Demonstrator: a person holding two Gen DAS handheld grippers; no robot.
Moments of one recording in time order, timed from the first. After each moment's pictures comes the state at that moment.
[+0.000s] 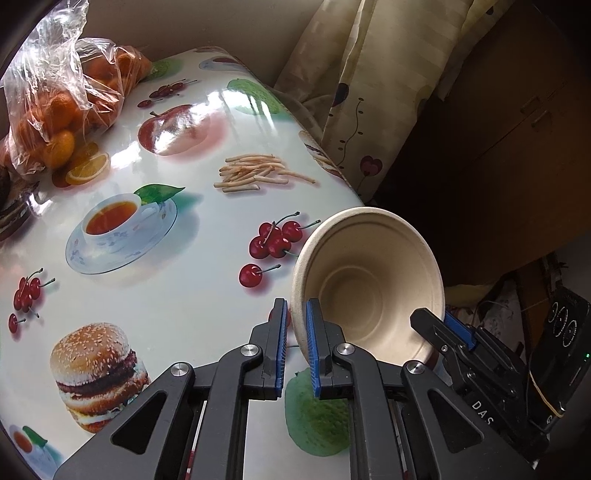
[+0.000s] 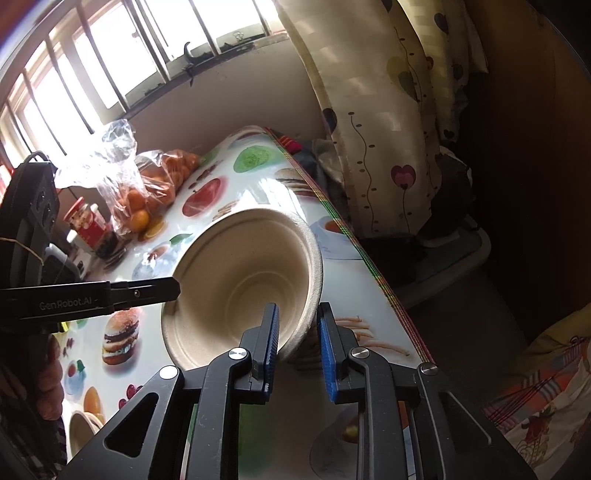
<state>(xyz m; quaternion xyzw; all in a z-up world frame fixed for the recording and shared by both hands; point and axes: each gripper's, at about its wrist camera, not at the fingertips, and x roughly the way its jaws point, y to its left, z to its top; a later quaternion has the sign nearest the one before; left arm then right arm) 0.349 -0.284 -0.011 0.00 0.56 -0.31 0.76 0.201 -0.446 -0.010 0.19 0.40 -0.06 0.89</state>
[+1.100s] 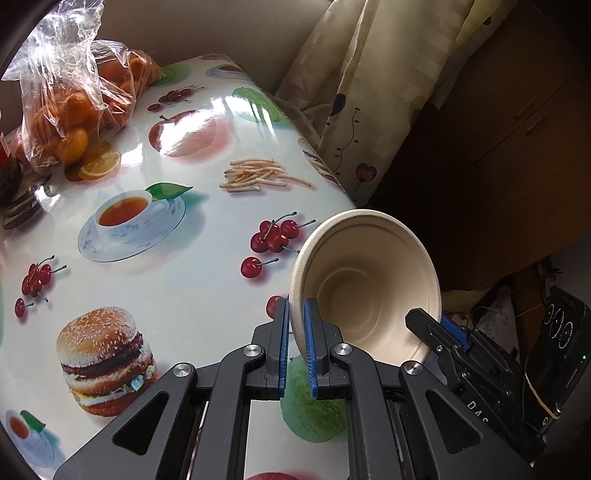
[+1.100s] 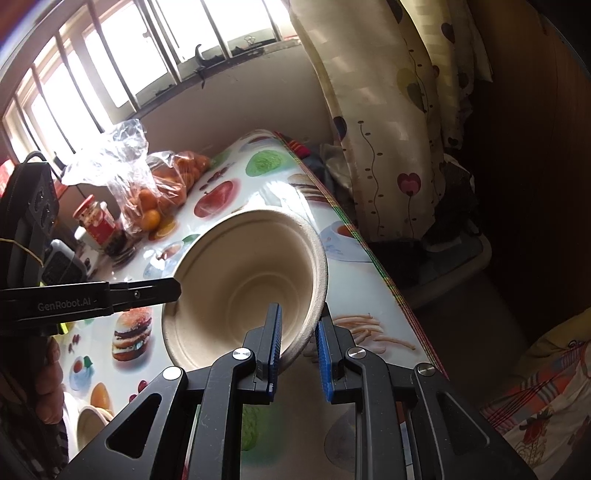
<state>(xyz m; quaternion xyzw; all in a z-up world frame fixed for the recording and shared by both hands) 0.337 -0.271 0.005 -0.02 0.56 -0.31 0.77 0.195 -0.436 0.004 0.18 0.40 -0.05 0.90</state>
